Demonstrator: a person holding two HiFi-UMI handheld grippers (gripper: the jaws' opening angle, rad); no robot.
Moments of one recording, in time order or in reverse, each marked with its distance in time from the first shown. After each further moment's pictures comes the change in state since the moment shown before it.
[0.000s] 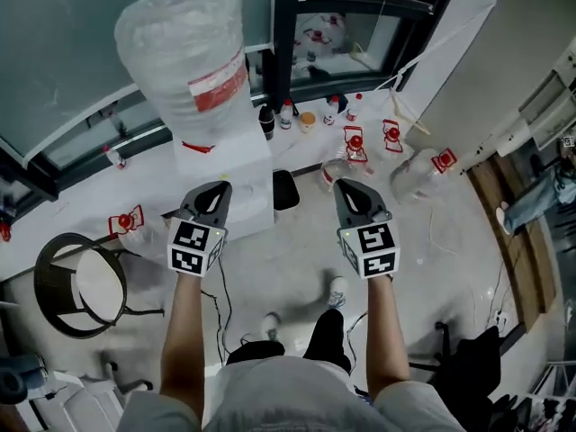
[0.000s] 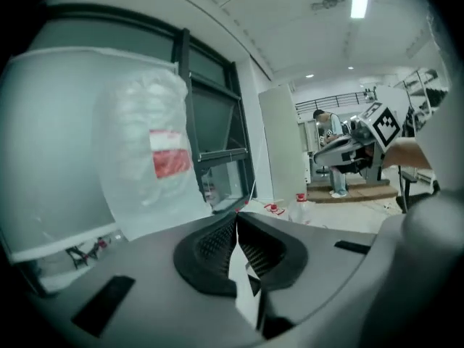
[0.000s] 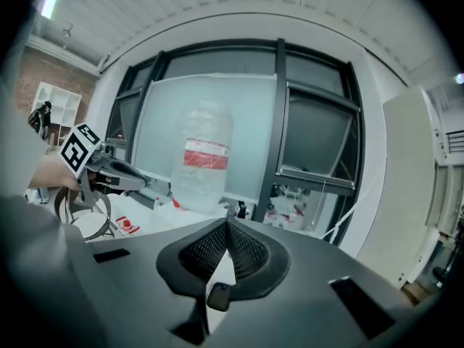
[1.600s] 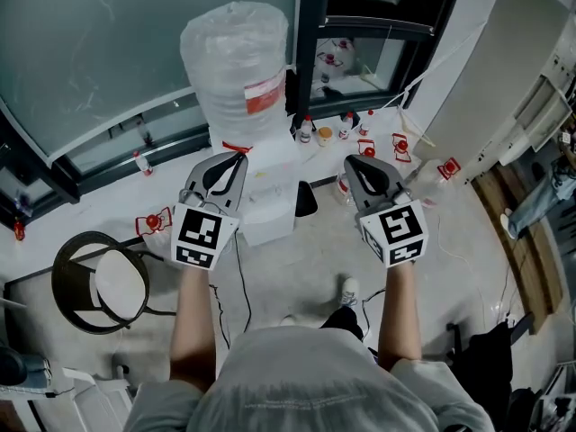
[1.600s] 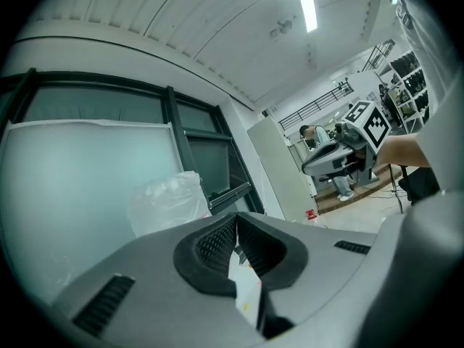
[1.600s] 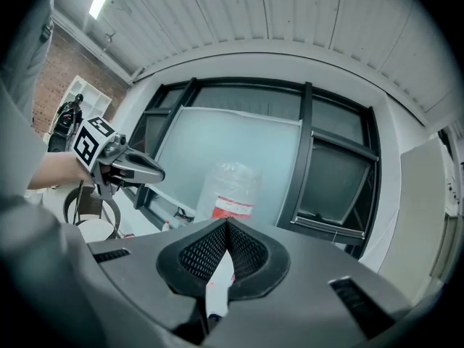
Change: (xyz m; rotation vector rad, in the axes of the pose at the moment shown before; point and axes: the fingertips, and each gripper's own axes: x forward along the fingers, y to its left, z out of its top) left arm -0.148 0.023 0.141 0.256 -0.255 0.050; right arm -0.074 0.089 0.152 -0.187 -0.222 0.049
